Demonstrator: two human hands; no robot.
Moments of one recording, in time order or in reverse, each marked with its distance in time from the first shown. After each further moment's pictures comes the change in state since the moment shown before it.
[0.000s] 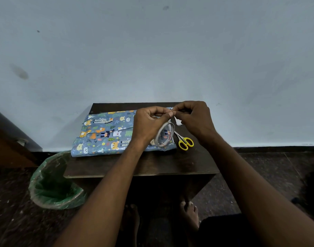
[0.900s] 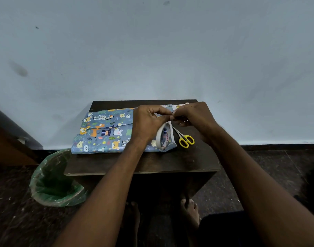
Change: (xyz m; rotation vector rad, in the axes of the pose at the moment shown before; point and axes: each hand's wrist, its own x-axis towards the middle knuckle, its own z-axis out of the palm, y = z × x) left_hand -0.001 0.000 -0.005 0.148 -0.010 0.146; right_hand 0.000 -0.002 -0.005 0.233 -0.157 0.297
